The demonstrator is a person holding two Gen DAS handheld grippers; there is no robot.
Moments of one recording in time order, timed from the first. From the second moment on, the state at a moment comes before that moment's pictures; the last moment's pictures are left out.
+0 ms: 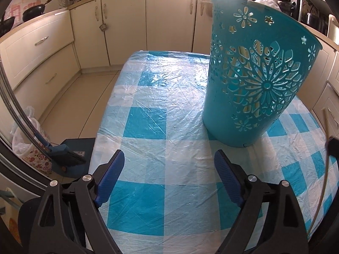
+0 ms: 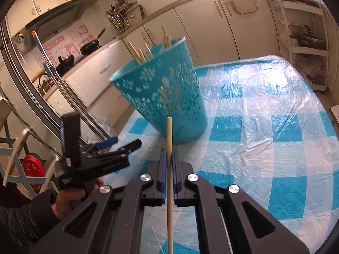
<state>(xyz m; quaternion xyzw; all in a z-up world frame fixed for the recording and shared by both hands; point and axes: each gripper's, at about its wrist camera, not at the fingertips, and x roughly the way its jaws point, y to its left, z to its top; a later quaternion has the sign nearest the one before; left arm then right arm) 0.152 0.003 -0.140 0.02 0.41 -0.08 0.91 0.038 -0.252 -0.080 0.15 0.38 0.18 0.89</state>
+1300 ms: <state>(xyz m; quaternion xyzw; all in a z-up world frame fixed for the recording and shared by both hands) 0.155 0.004 -0.144 0.02 0.41 -0.08 0.91 0.067 -0.231 0.128 0.07 0.19 0.23 0.95</state>
